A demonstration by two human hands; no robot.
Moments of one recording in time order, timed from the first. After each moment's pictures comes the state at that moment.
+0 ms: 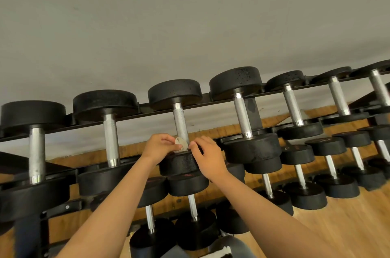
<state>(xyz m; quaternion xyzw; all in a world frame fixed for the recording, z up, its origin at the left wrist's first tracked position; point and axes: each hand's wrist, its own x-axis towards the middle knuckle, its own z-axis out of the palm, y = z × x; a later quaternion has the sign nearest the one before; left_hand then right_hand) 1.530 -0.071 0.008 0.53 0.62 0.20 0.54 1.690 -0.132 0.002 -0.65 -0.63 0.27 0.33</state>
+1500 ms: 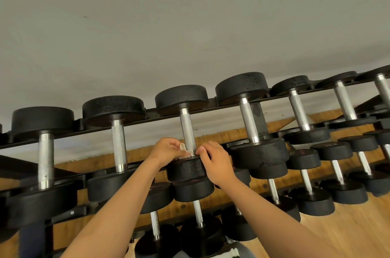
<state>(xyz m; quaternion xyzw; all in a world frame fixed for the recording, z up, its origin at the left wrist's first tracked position) 1.526 -0.058 0.004 0.58 0.60 0.13 0.53 1.690 -0.132 -0.001 -0.65 -0.63 0.26 0.33</state>
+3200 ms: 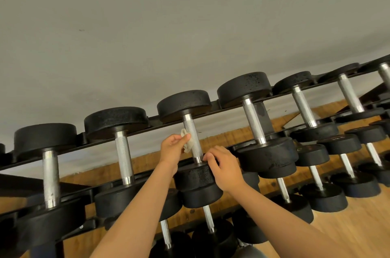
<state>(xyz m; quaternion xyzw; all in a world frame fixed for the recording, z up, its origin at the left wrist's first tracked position) 1.548 -0.044 -0.006 0.35 0.62 0.34 0.61 1.691 -0.132 -0.008 -0.65 -0.62 0.25 0.35</state>
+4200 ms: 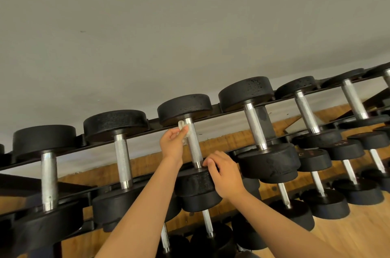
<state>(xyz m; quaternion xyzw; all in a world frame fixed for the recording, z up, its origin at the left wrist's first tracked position) 1.567 -0.023 0.010 0.25 0.64 0.45 0.57 1.692 -0.130 -0.010 -0.64 -0.63 0.25 0.36</state>
